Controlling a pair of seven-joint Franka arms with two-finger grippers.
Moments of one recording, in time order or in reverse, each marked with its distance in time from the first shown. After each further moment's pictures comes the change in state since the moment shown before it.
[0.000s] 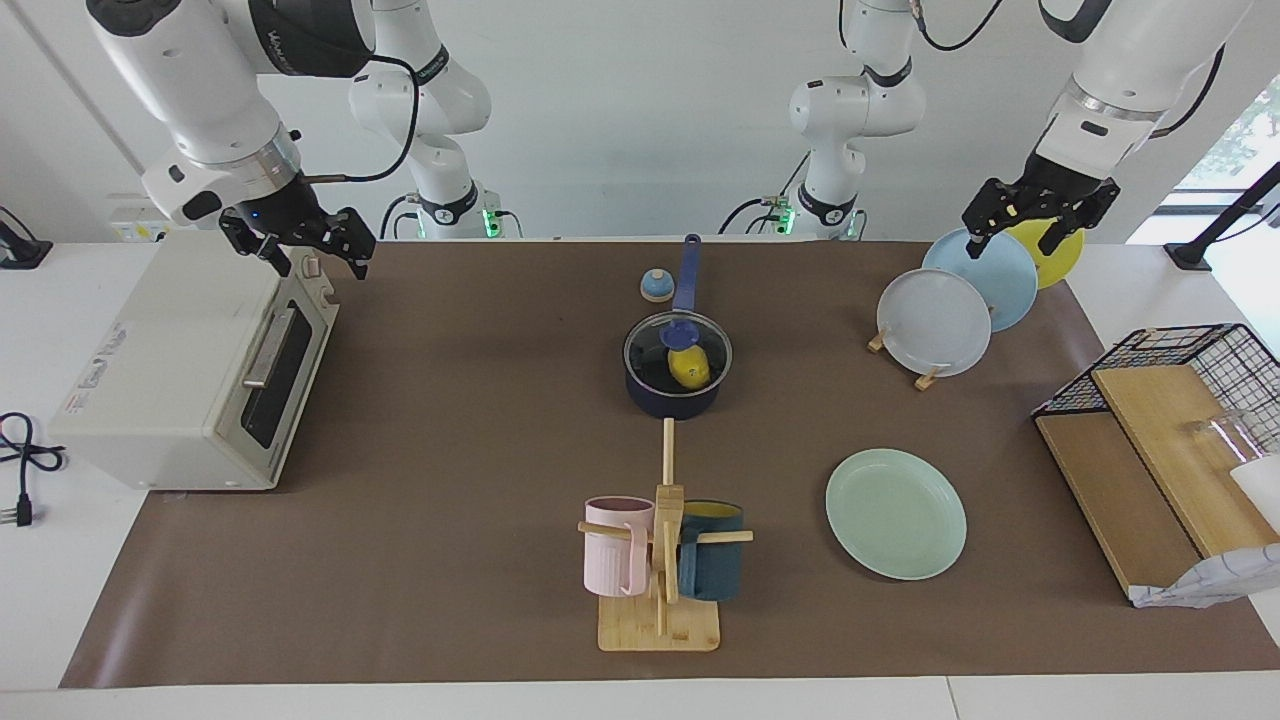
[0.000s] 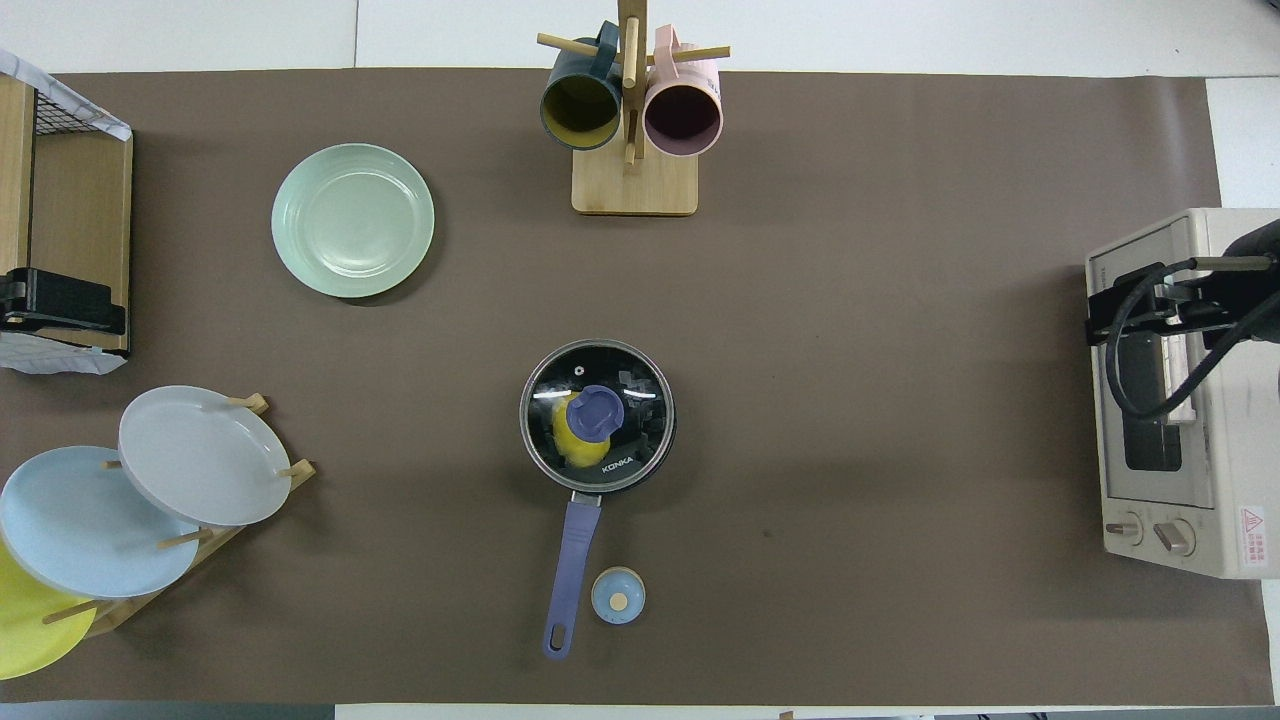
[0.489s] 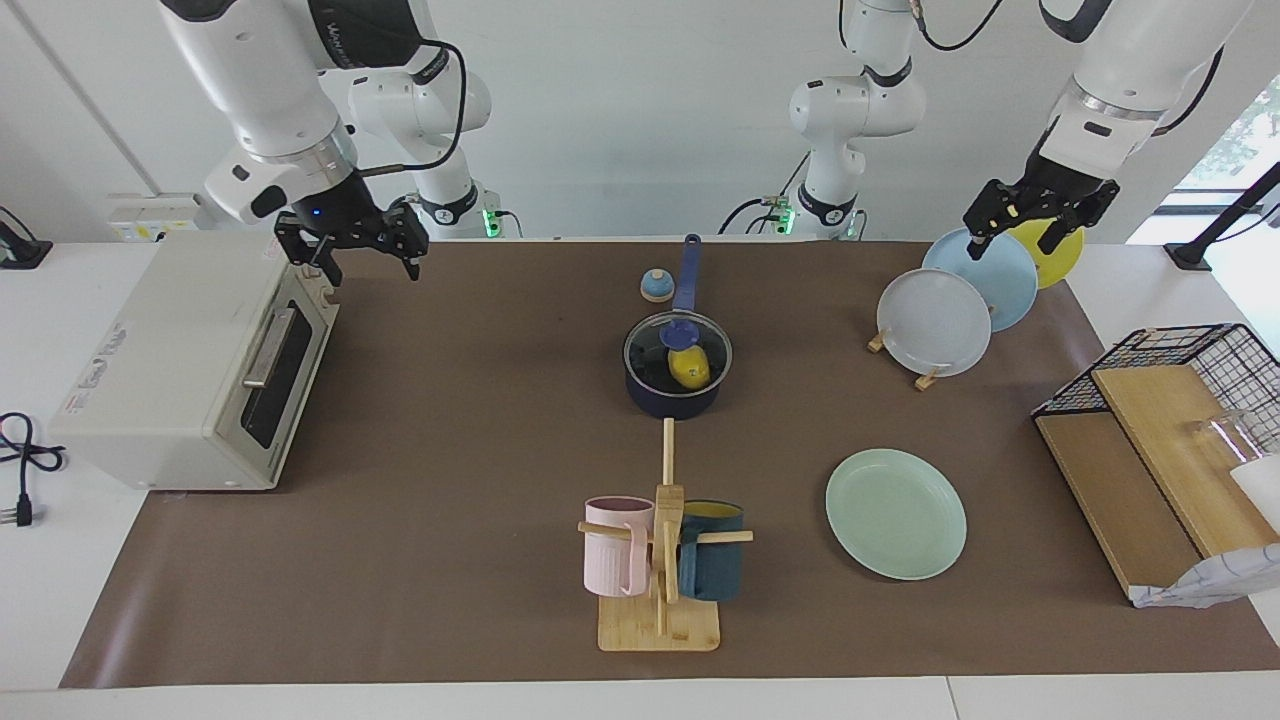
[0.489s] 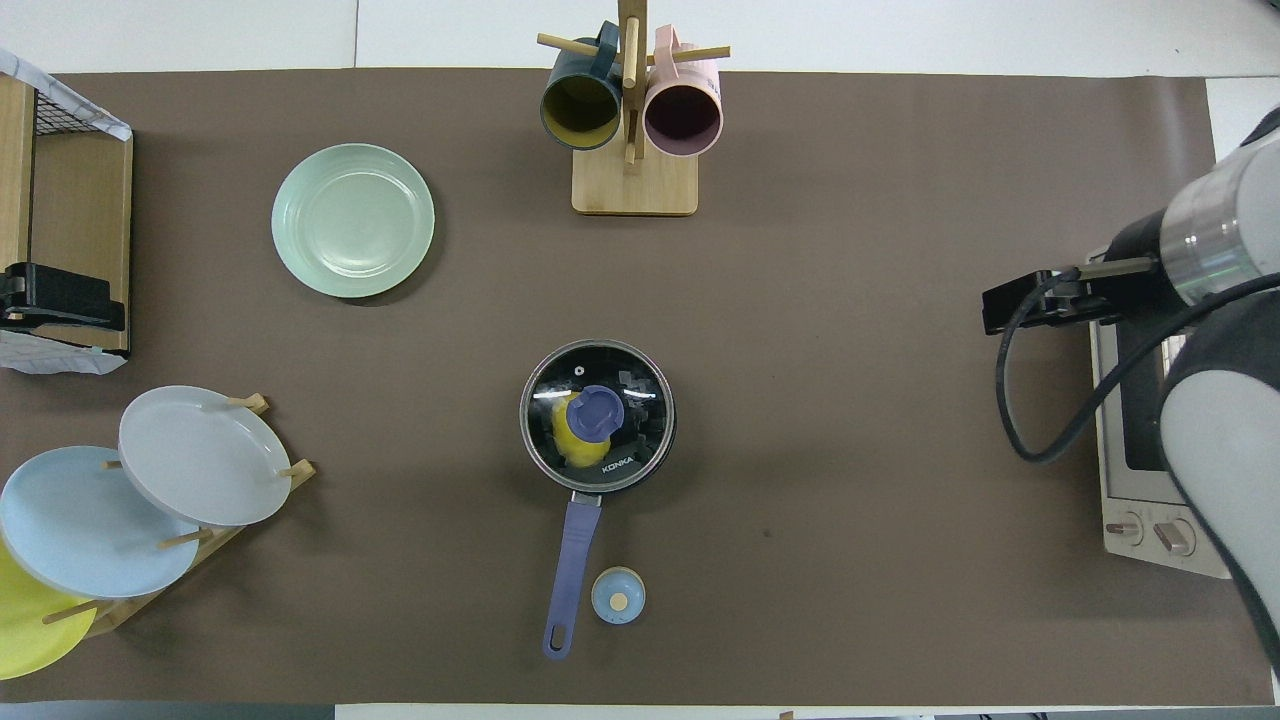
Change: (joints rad) left arm 0.000 -0.001 0.000 0.000 0.000 0.004 -0.041; right arm 0.126 0.000 0.024 -0.002 0.065 0.095 0.007
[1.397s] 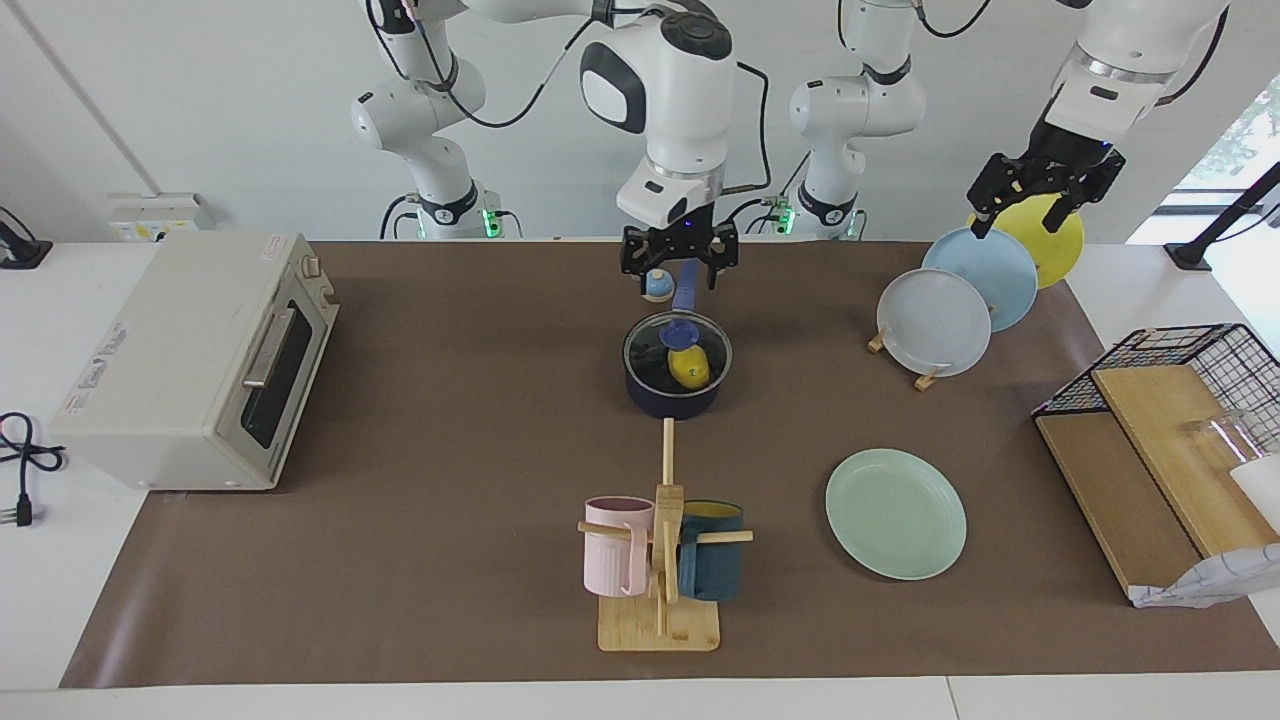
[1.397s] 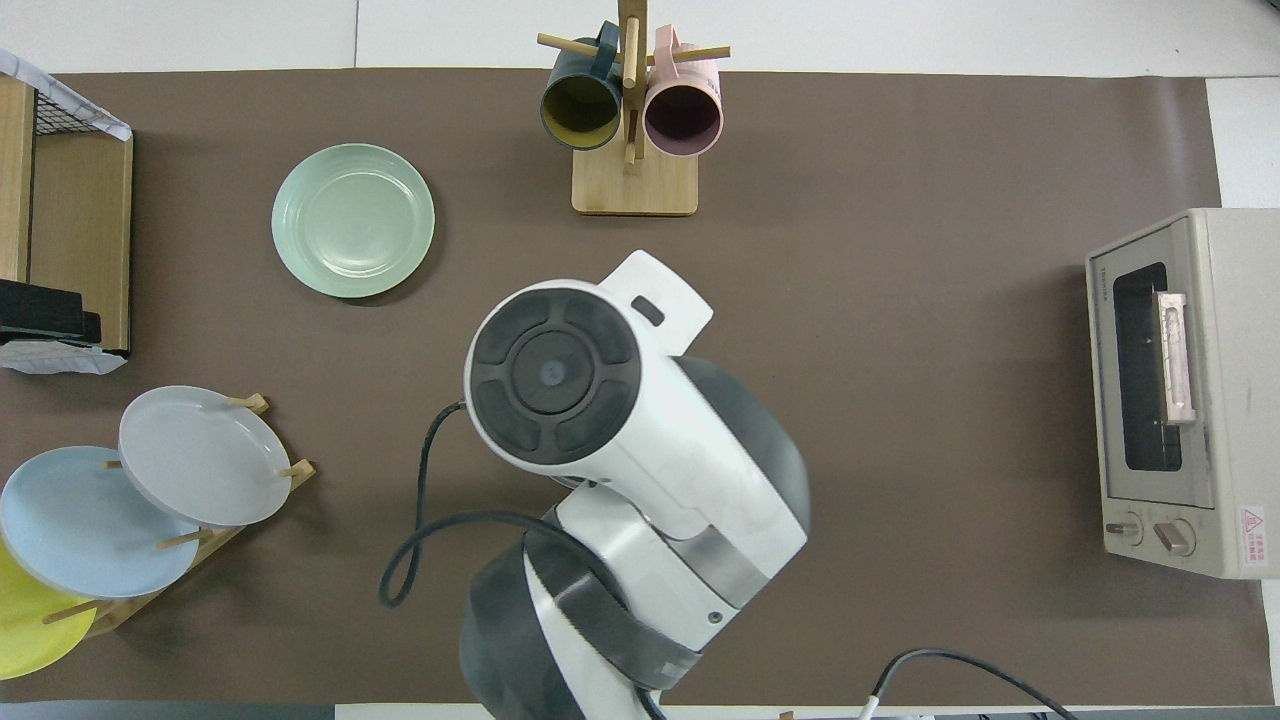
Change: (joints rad) left arm -0.001 -0.047 -0.002 -0.001 0.000 -0.019 -0.012; right arm 0.603 0.332 0.011 0.173 -0.128 0.225 0.630
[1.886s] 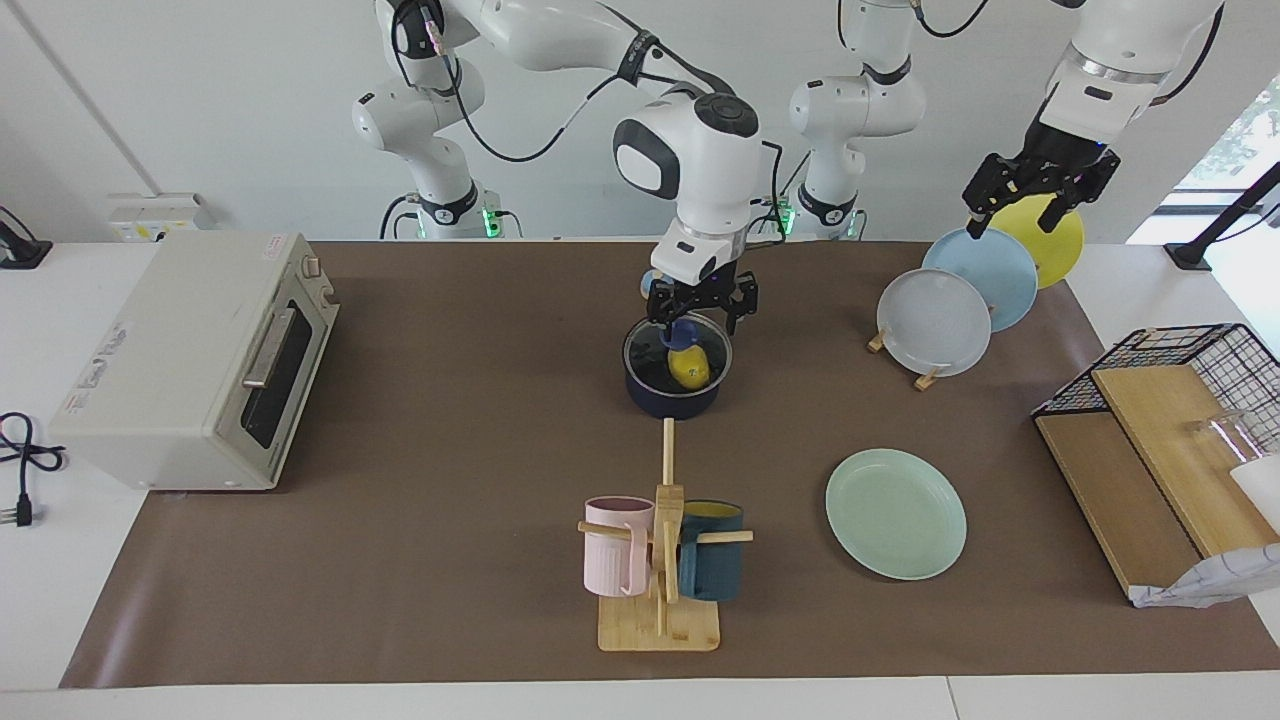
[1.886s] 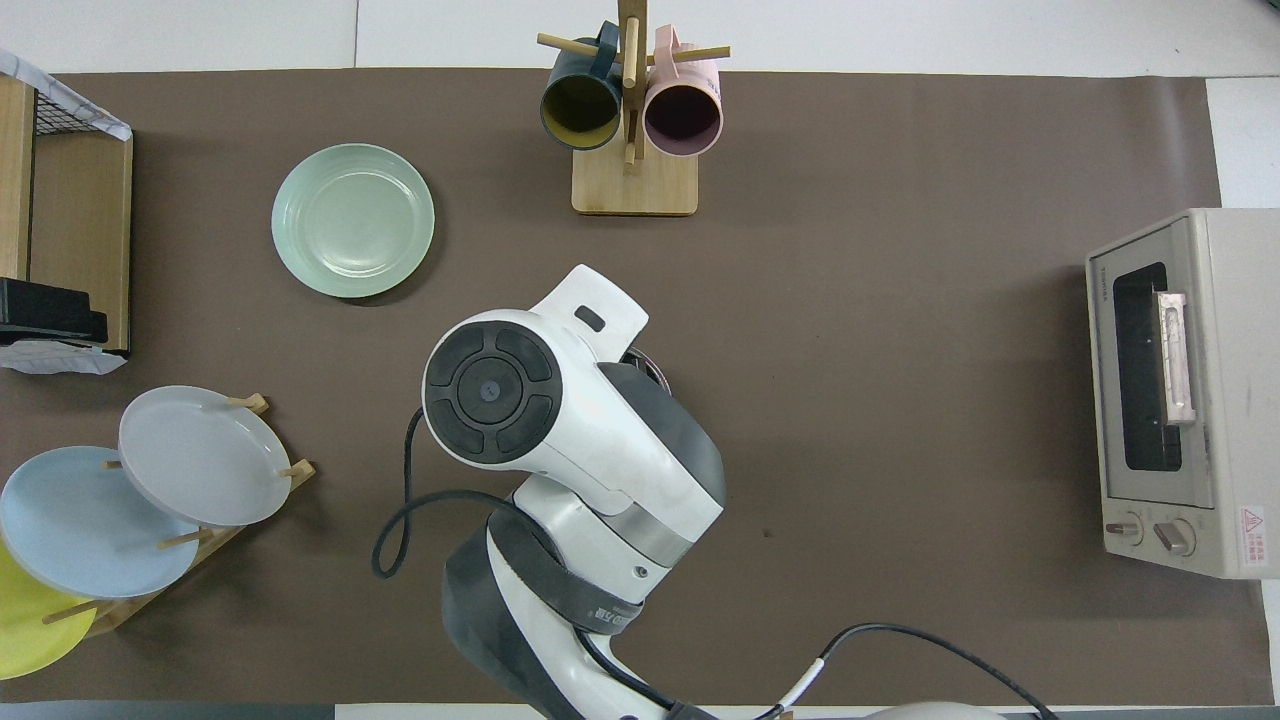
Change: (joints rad) left arm -0.002 0.000 -0.008 0.000 0.000 0.001 -0.014; right arm 0.004 0.093 -0.006 -0.057 -0.028 0.150 0.001
